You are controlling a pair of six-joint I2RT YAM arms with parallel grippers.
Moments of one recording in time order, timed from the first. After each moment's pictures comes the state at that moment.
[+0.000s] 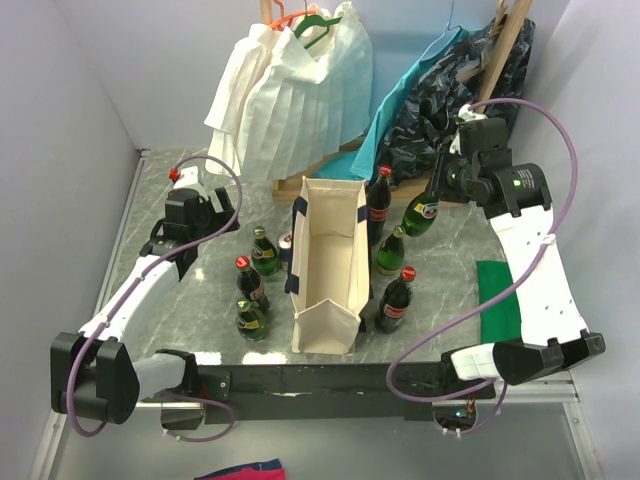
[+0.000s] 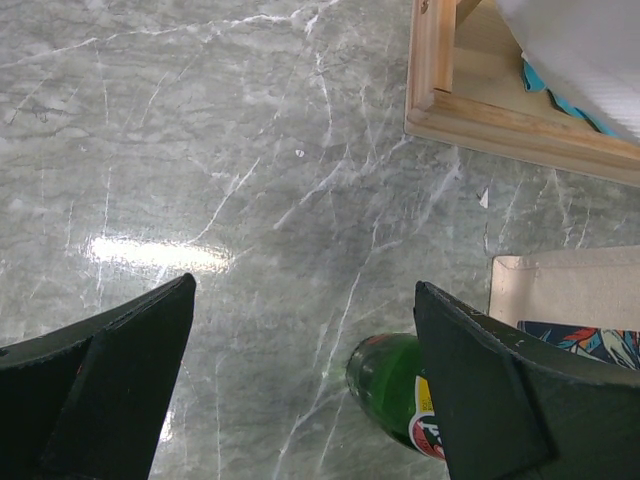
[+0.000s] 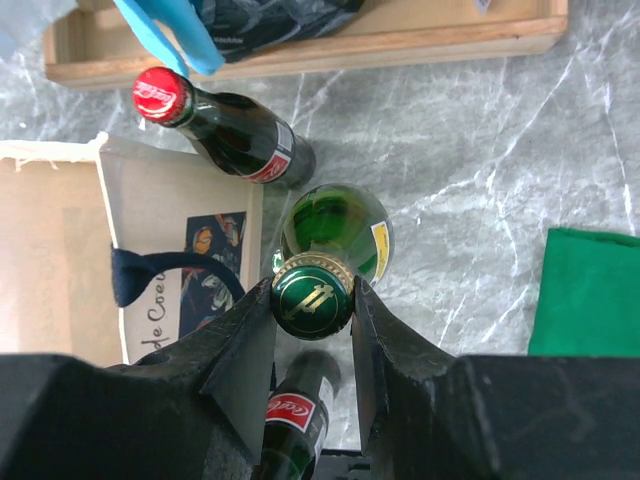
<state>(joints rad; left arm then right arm) -0.18 1.17 0.82 -0.15 -0.10 -0.37 0.23 1.35 1.78 -1.15 0.11 0.29</state>
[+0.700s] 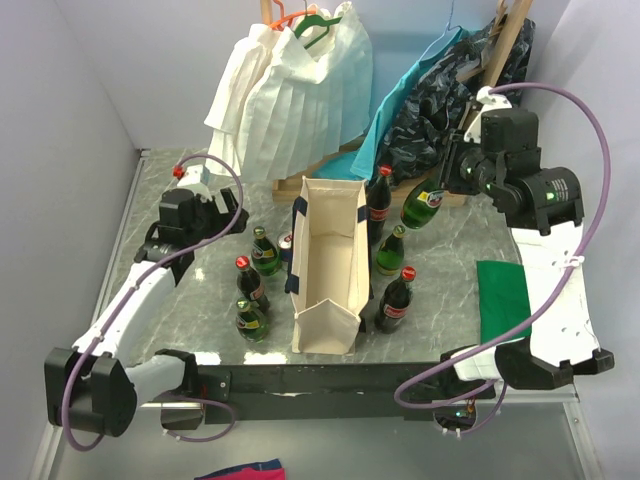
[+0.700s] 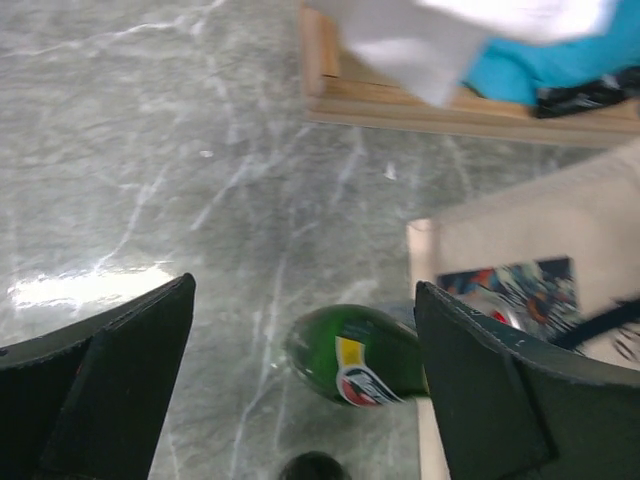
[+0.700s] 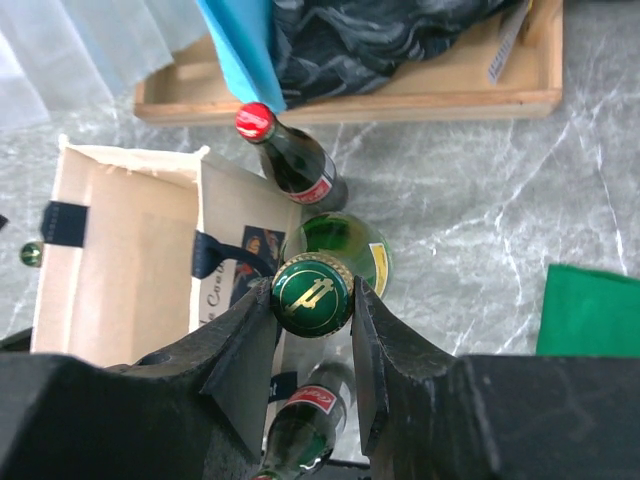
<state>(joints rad) -0.18 1.11 0.82 -0.14 0.08 -0.35 0.28 1.34 2.00 -1.24 0.11 0.28</state>
